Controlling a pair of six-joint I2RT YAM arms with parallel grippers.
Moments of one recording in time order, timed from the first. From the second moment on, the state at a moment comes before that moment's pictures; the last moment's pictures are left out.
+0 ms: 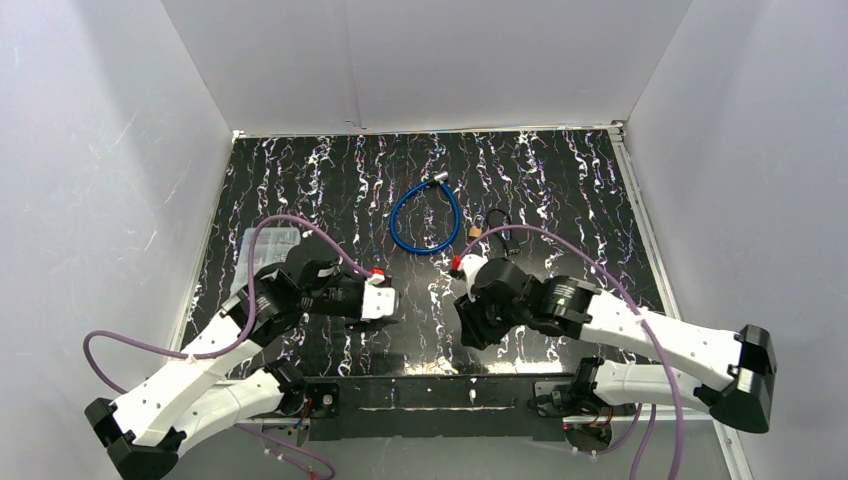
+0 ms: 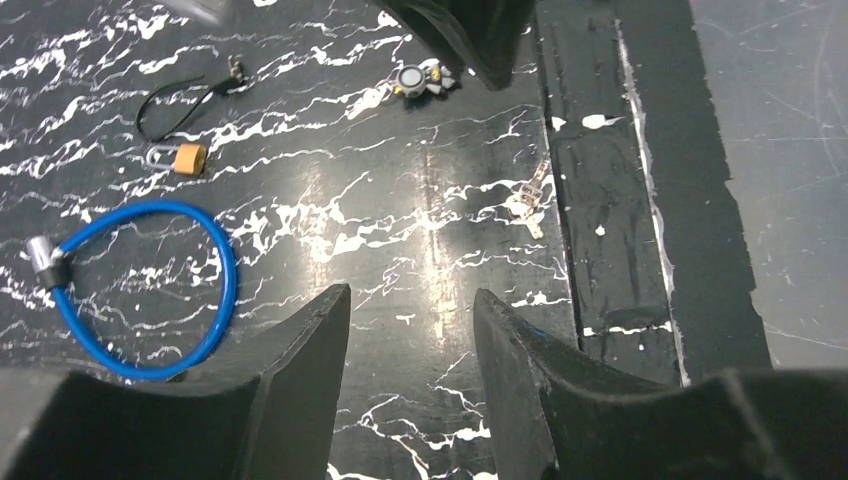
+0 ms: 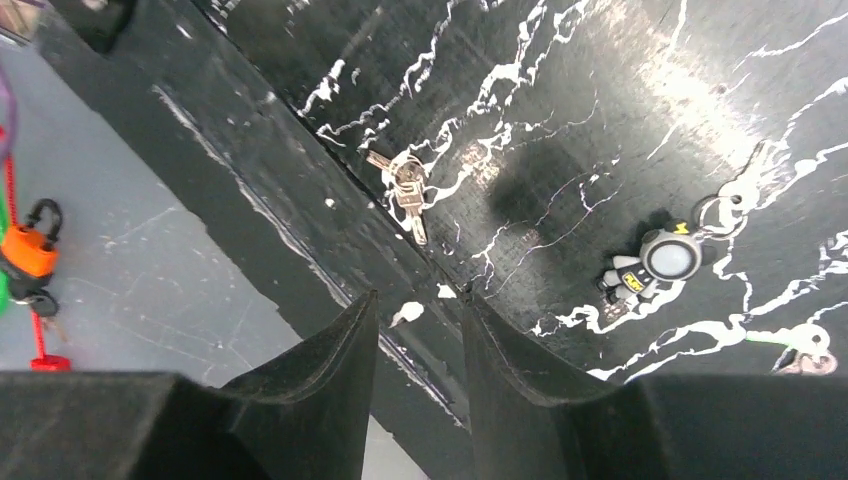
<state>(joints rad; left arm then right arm) -0.79 0.80 0.88 -0.71 0.63 0.70 1.13 1.02 0.87 -0.73 -0.09 0.41</state>
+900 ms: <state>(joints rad) -0.79 0.72 0.93 -0.75 0.54 0.53 1.19 1.45 0.74 -0.35 -0.18 0.40</state>
